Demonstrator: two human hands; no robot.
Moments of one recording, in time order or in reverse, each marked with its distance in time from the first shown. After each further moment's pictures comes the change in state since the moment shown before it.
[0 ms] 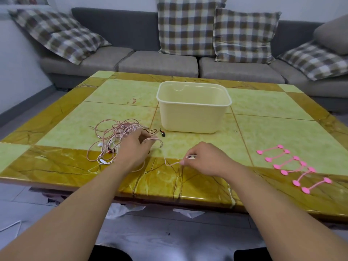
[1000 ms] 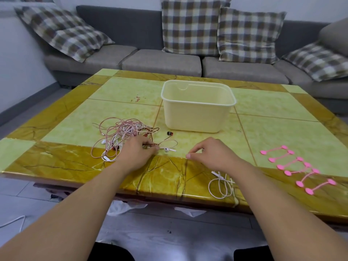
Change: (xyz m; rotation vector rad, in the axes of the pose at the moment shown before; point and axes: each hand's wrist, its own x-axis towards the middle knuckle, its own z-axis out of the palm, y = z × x) left_hand 0.002 -0.024 -0.003 0.191 -0.114 0.040; right_hand 0.003 0.004 -0.004 0.076 0.069 0.049
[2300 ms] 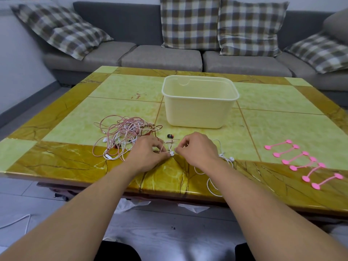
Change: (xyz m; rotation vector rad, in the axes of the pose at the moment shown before) left_hand -0.007 0.010 0.013 -0.017 -0.110 0.179; right_hand 0.025 -0.029 0.045 -0.030 0.200 0.051
